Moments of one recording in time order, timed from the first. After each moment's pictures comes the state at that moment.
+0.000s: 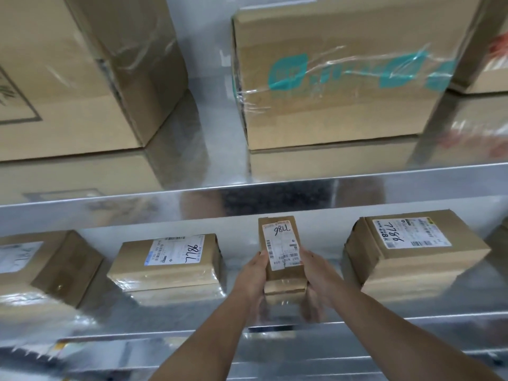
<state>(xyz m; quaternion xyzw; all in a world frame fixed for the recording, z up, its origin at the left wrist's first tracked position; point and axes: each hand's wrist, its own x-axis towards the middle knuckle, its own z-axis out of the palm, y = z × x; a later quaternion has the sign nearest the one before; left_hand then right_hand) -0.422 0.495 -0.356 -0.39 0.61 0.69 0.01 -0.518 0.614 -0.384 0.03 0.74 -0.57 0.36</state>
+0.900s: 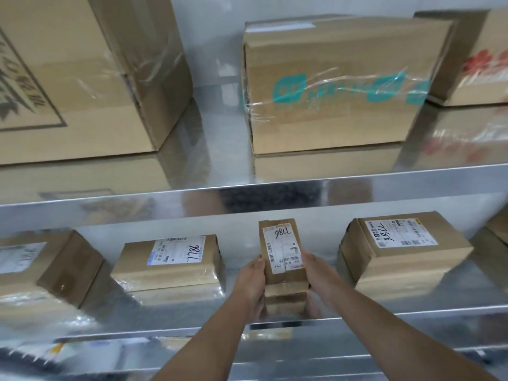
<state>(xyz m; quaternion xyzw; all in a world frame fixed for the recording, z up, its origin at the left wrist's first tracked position) -0.405 0.503 -0.345 -0.38 0.63 0.68 0.02 -0.502 0.628 -0.367 0.02 0.76 -0.54 0.35</state>
